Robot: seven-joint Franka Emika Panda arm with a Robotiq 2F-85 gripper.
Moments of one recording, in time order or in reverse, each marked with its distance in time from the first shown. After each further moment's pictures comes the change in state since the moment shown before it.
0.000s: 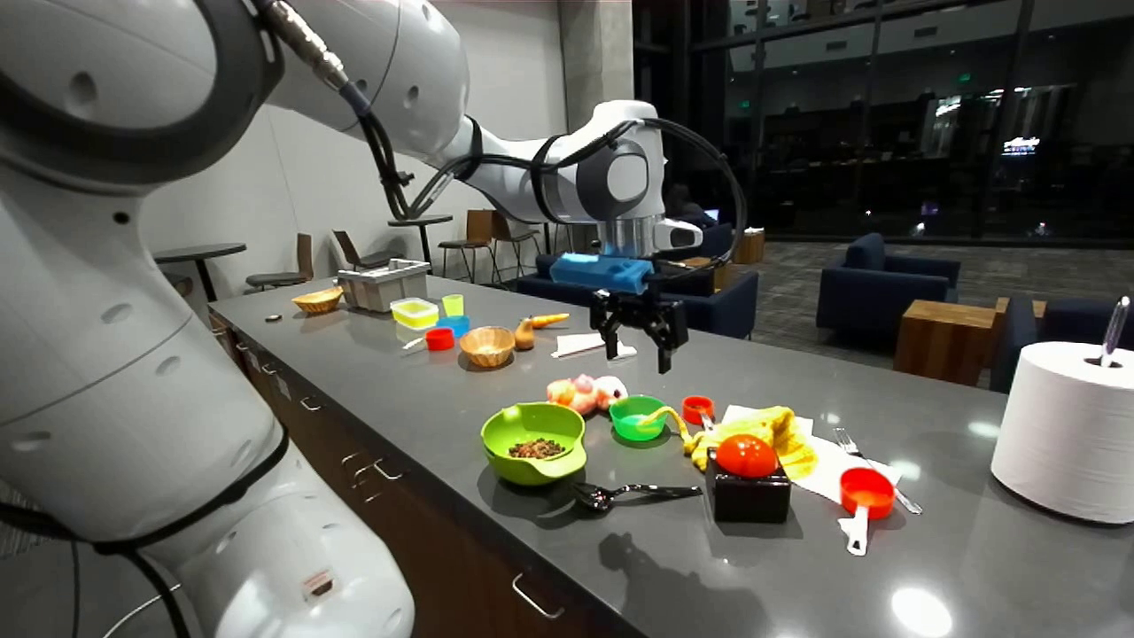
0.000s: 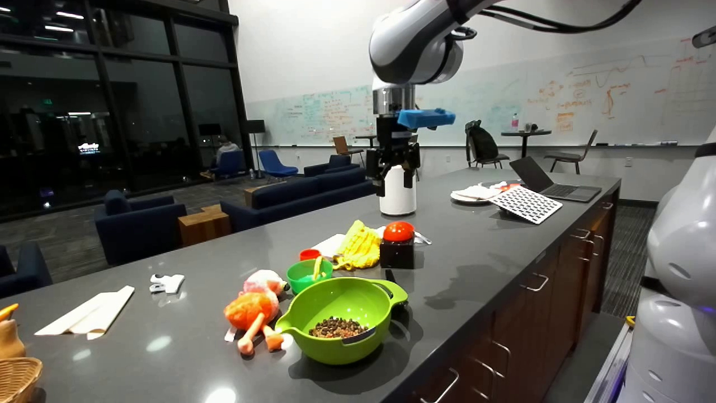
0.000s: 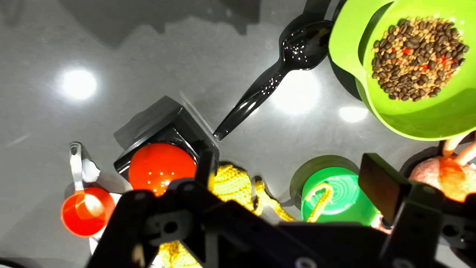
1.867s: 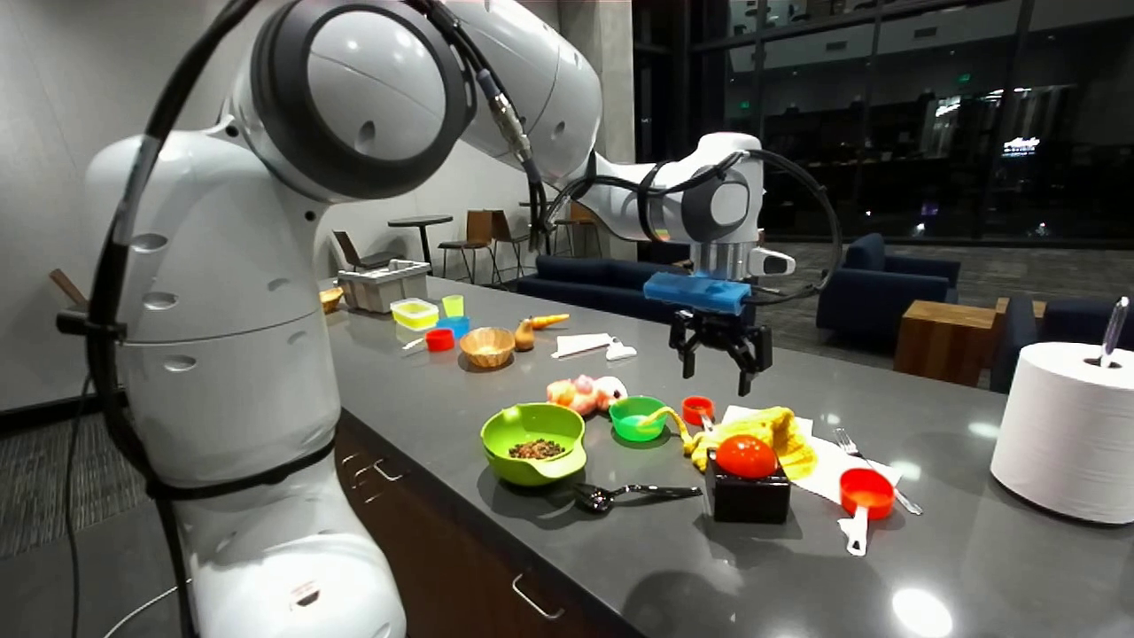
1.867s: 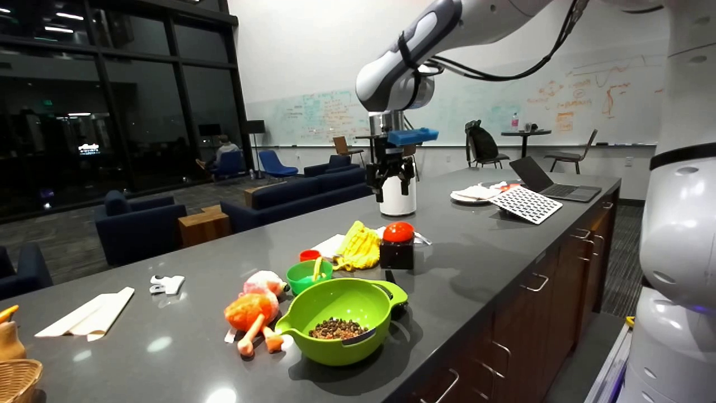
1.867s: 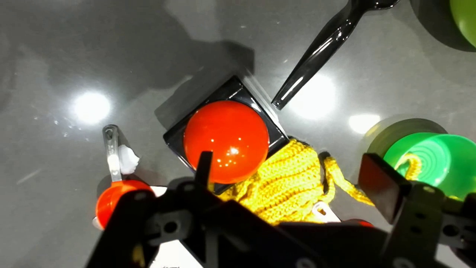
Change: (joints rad) arm -0.088 0.352 -0.061 0.300 0.000 -0.034 -0.071
